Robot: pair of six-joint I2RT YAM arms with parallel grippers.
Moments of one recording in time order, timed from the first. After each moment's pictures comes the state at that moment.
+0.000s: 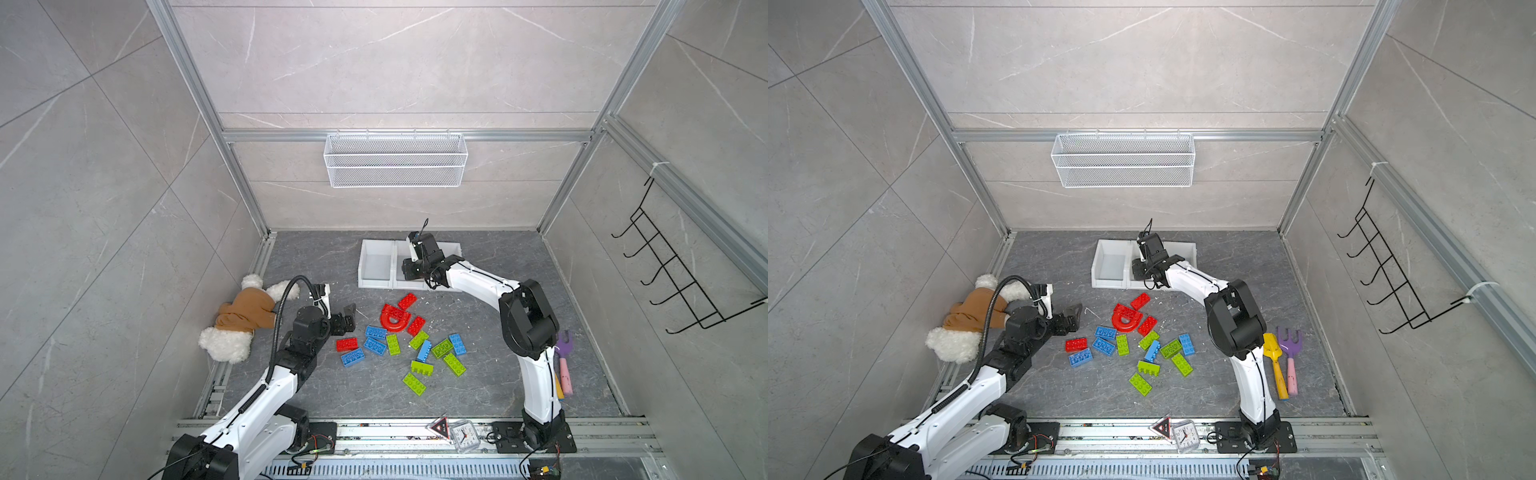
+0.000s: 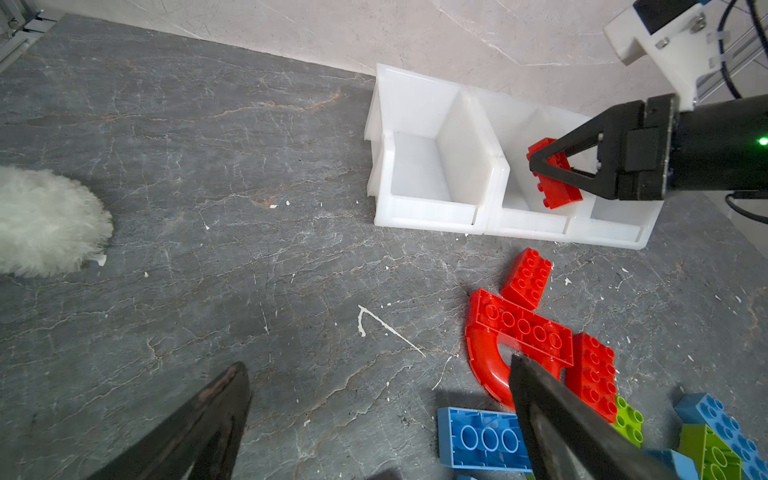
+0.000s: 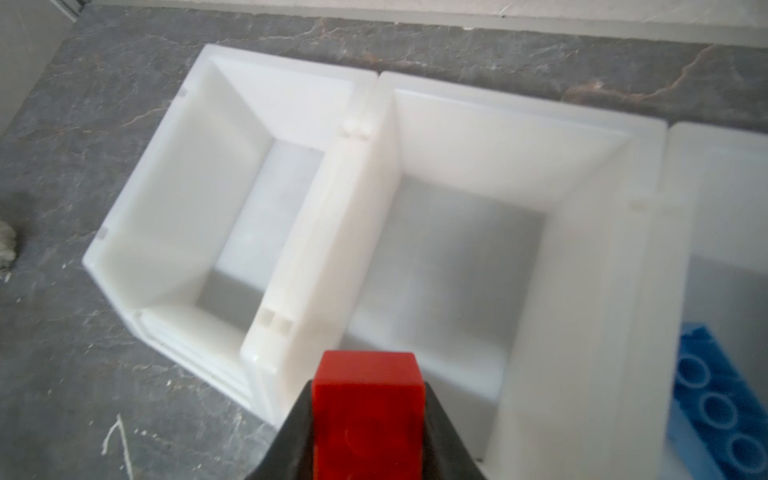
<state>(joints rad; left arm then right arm) -0.33 0.92 0.38 0.11 -0.01 -0.29 0.55 2.14 1.67 -0.30 0.01 0.27</state>
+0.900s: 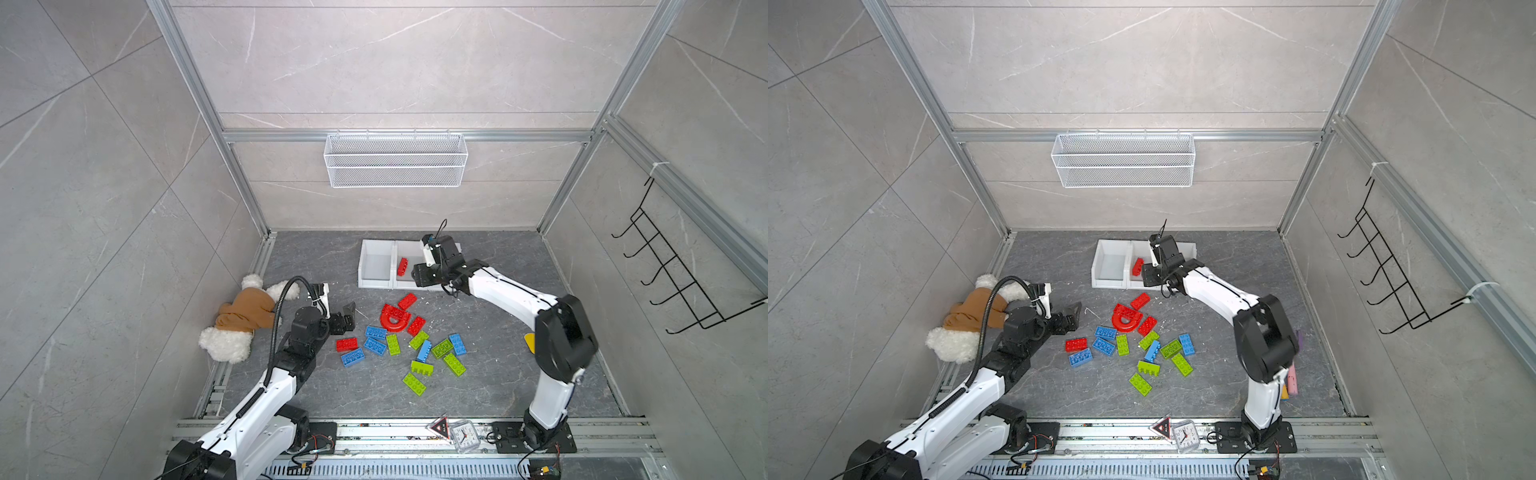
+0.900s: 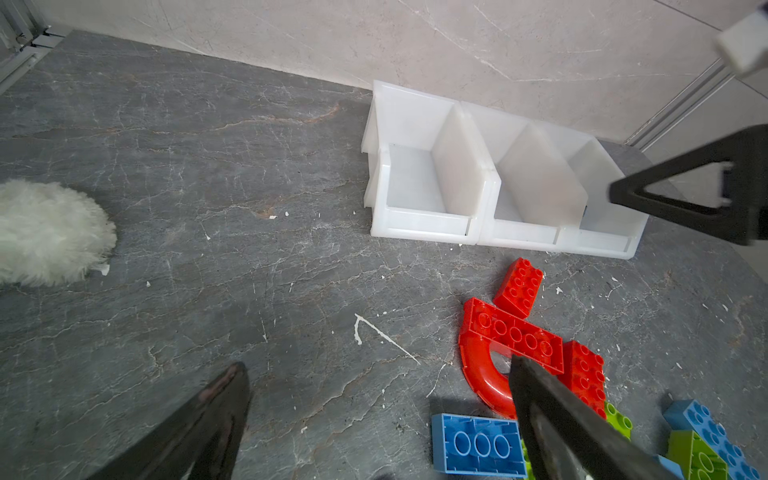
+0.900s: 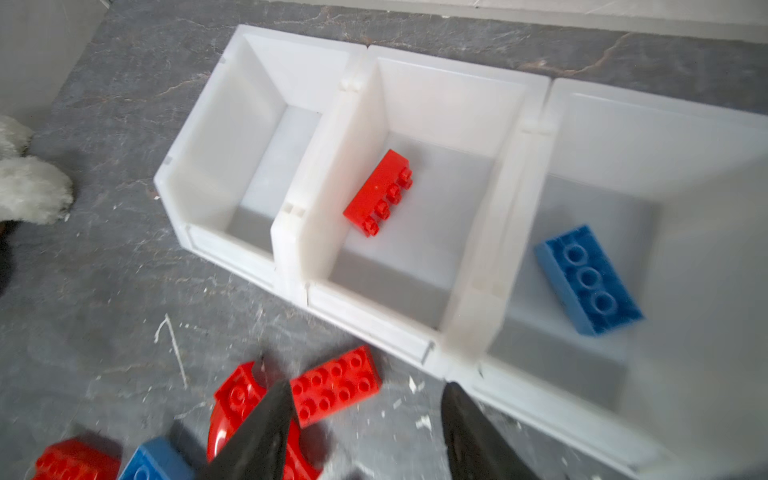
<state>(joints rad) -0.33 0.90 0.38 0.11 -0.01 -0.29 0.55 1.77 1.37 -0.38 -0.01 0.25</state>
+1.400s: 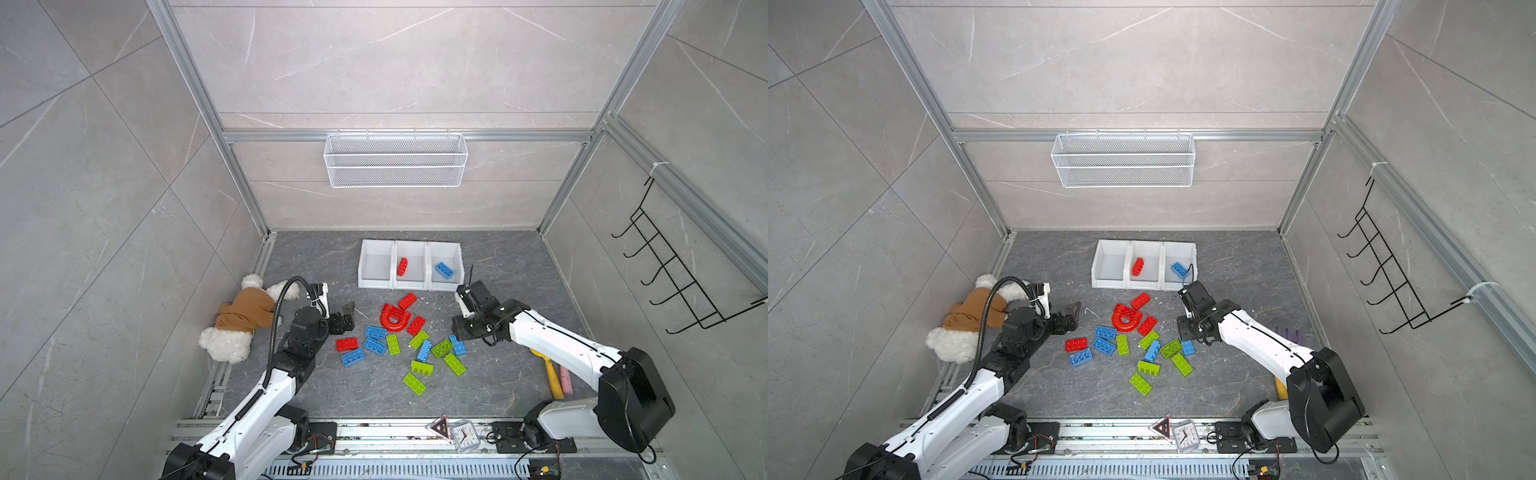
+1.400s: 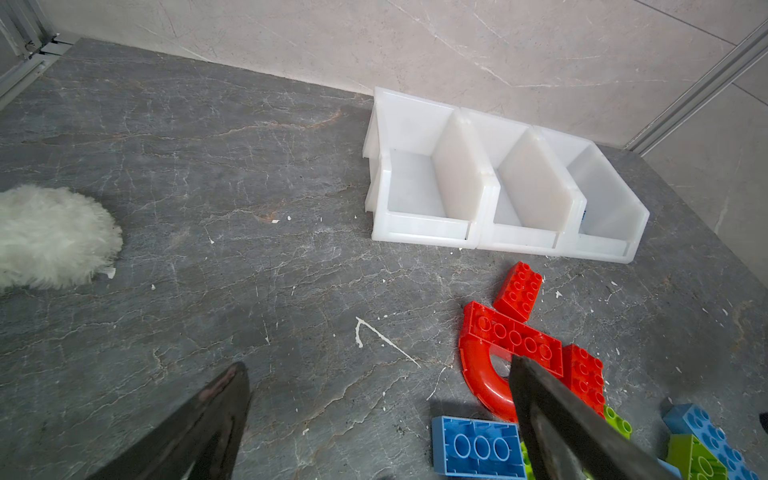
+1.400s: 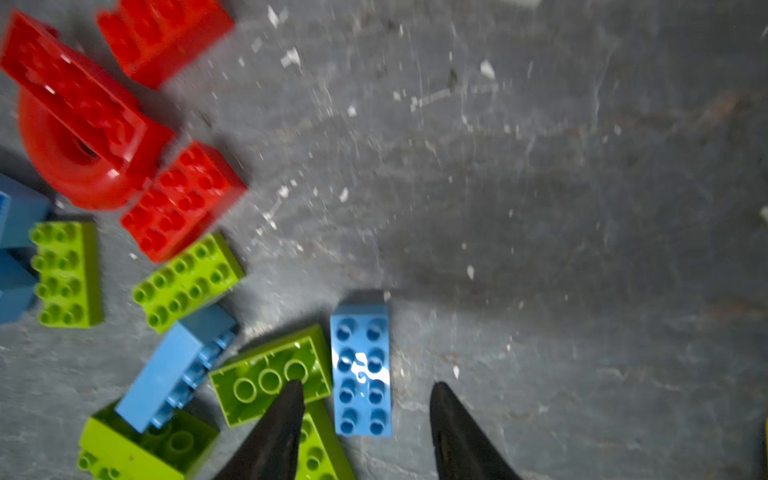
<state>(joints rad) -0.33 0.89 0.38 0.11 -0.02 -0.29 0.55 1.38 0.87 -0.69 0.04 0.33</state>
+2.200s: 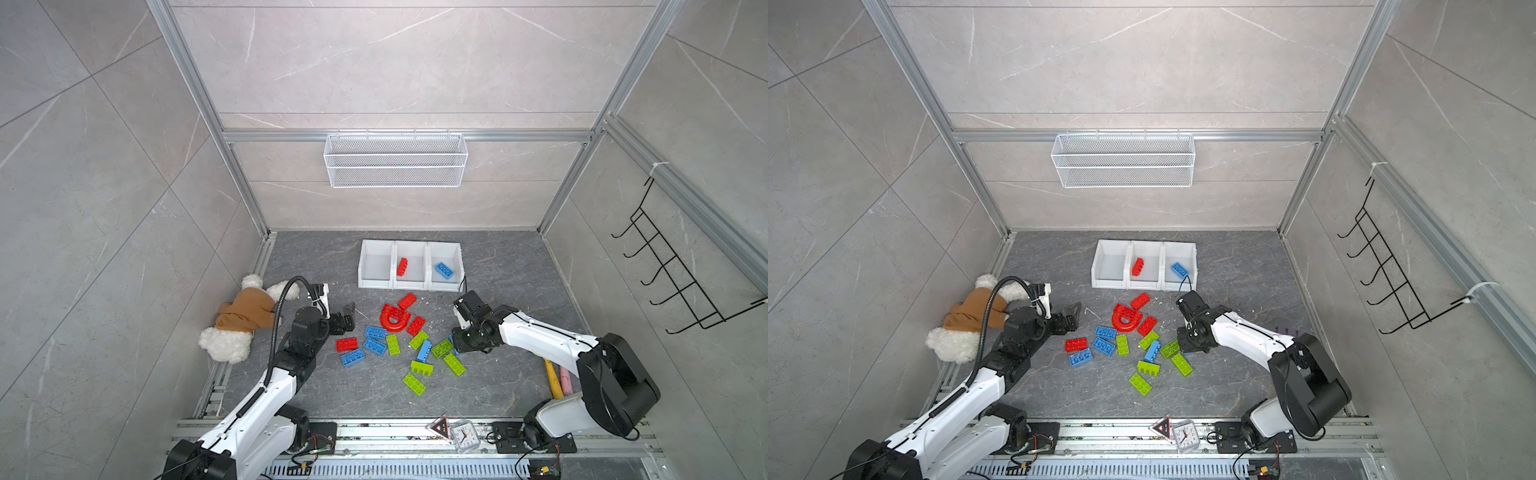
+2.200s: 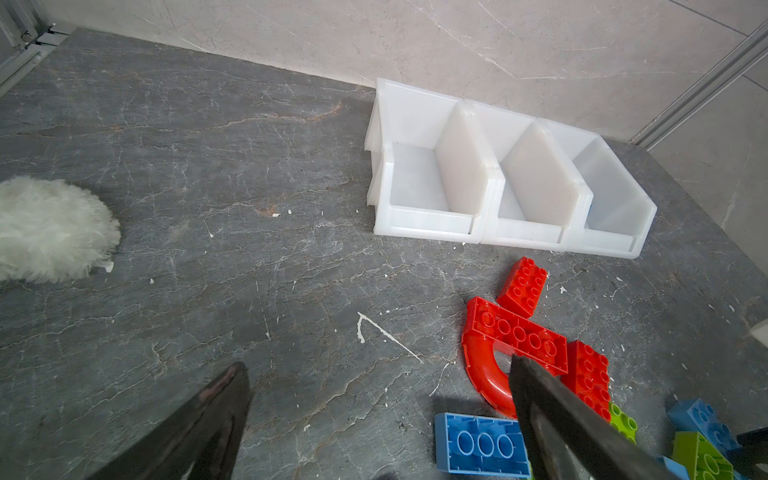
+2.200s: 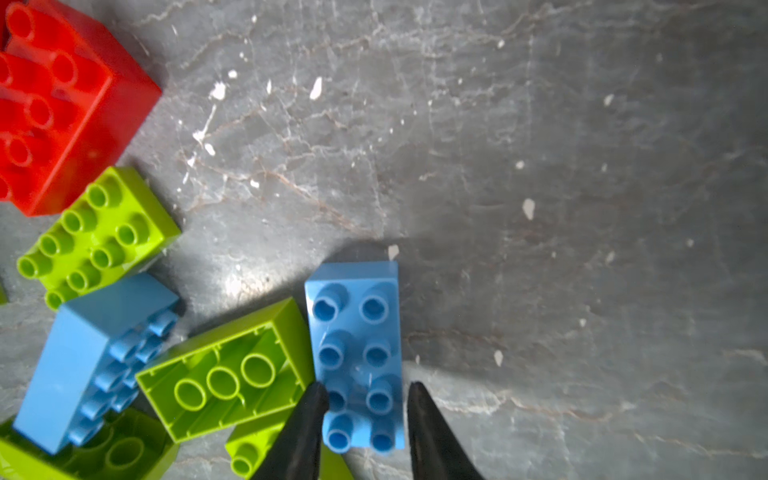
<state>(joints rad) -0.33 0.90 0.38 0.11 -0.02 -0.29 0.55 1.50 0.82 -0.62 -0.02 0.38</state>
